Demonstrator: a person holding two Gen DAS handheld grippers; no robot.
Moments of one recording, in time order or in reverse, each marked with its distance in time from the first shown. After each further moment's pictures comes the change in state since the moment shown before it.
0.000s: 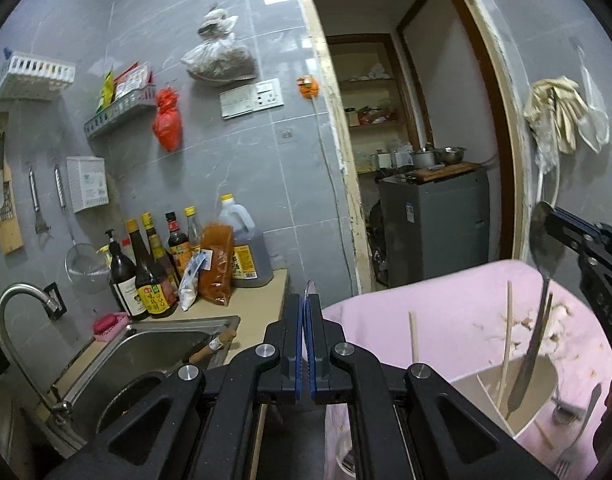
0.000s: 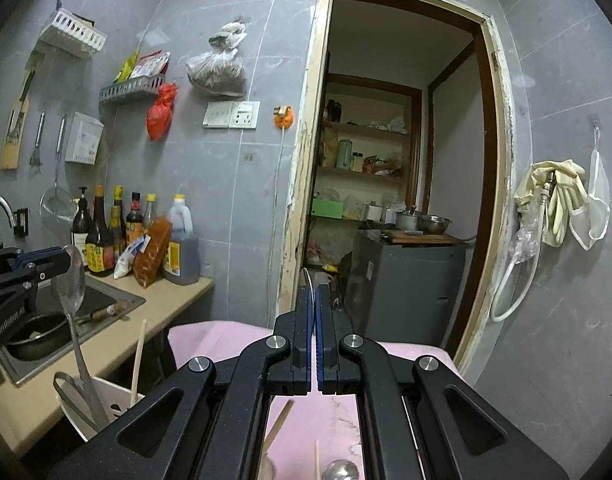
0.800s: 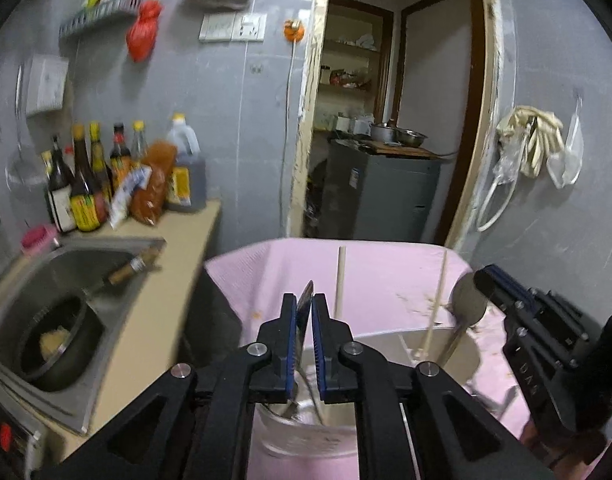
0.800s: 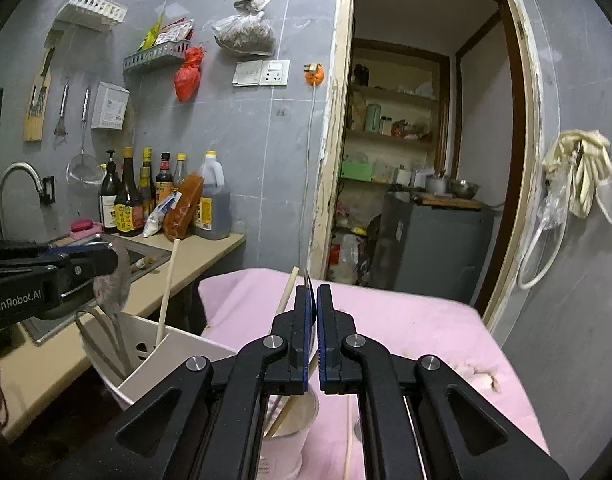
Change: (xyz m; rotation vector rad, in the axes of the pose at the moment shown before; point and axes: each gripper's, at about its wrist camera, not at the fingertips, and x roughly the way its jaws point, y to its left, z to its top) left arm 0.007 0.012 -0.023 -0.248 0.219 -0.303; right arm -0.005 0.002 -0.033 0.020 0.147 0.127
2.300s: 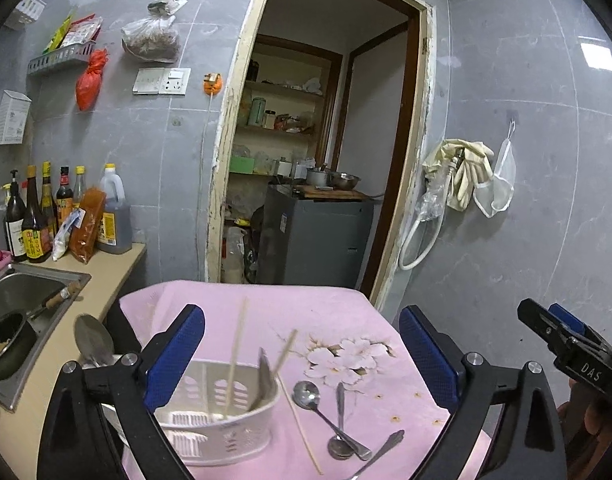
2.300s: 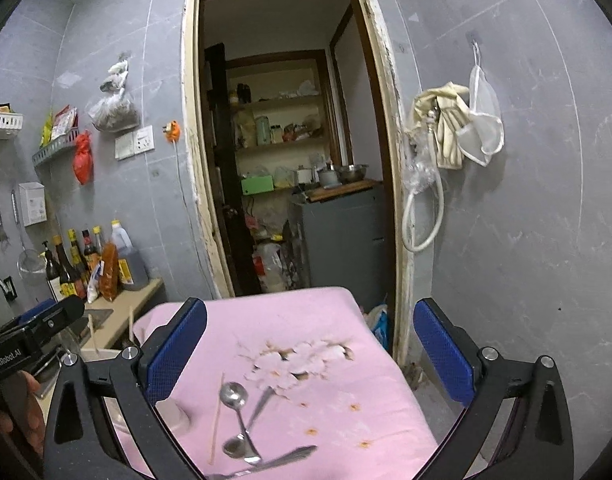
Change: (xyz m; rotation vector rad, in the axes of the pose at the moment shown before) left arm -0.049 -0.152 -0.010 0.023 -0.180 -0.140; right arm -0.131 -0.197 -0.011 0.293 -0.028 -0.238
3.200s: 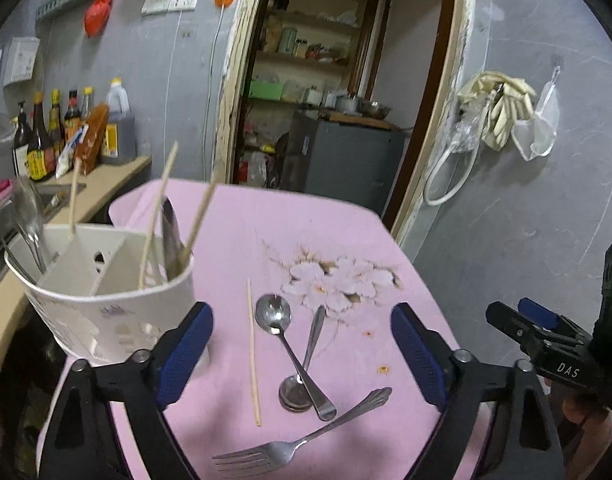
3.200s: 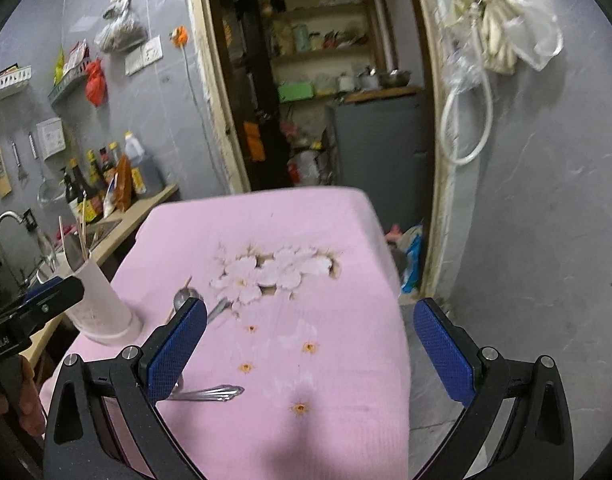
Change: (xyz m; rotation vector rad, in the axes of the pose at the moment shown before) left arm 0.074 -0.055 -0.075 -0.088 0.259 0.128; right arm 0.123 -0.081 -0.071 -0.064 0.352 0.224
